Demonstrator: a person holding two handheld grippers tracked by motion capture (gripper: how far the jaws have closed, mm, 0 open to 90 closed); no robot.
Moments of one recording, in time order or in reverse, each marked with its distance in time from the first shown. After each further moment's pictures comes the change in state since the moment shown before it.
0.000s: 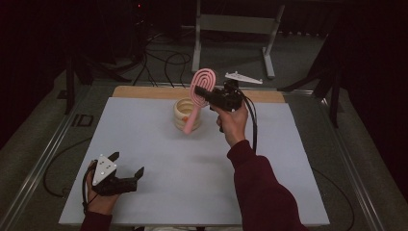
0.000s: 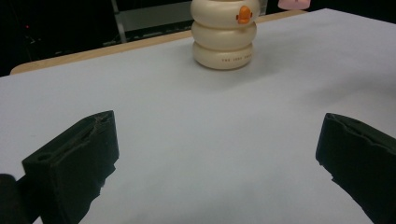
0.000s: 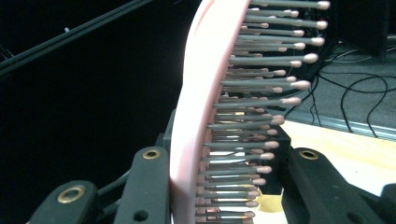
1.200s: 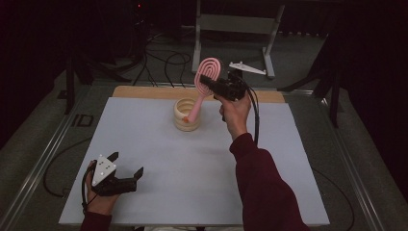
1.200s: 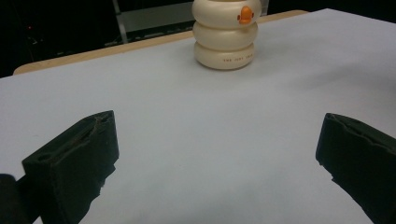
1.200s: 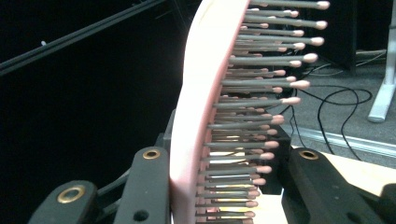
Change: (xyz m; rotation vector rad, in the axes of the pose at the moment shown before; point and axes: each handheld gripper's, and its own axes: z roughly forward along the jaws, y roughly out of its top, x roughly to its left) left arm 0.000 -0.001 -0.001 -0.001 0.005 0.003; right arm -0.016 0.022 0.006 -0.042 -0.067 -0.016
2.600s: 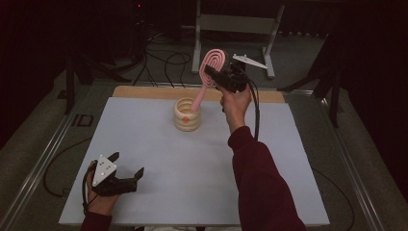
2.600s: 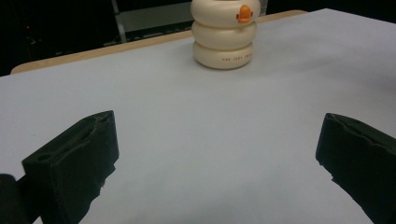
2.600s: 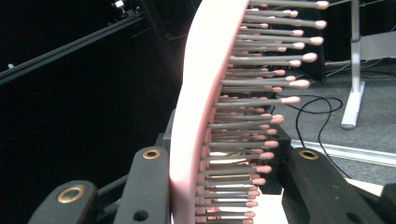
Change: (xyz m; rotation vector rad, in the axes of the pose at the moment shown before) left arm 0.000 -0.002 0.001 -0.004 -0.004 -0.002; right arm -0.015 0.015 0.012 -0.059 -0.093 0.027
